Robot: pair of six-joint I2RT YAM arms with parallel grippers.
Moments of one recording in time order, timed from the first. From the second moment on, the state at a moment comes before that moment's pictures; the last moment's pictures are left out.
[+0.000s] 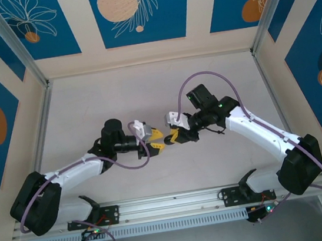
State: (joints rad) left arm -0.63 1.29 0.56 0.41 0.89 0.19; right arm 0.59 1.31 1.10 -0.81 -0.67 -0.78
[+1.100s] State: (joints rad) left arm -0.64 1.29 0.57 0.30 0.89 0.25; right arm 0.65 1.41 1.18 -0.81 -0.68 -0.79
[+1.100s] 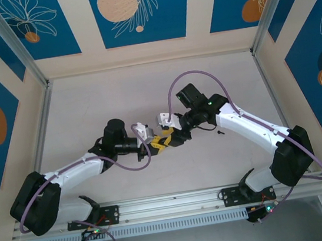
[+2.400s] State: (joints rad) left arm -0.65 1.39 0.45 0.61 0.80 0.13; right arm 0.39 1.50 1.15 -0.86 -0.50 -0.99
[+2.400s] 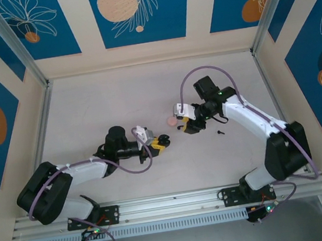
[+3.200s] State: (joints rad) left arm -0.65 1.39 0.45 0.55 0.76 0.16; right arm 0.39 2.02 1.44 -0.92 -0.38 -1.27
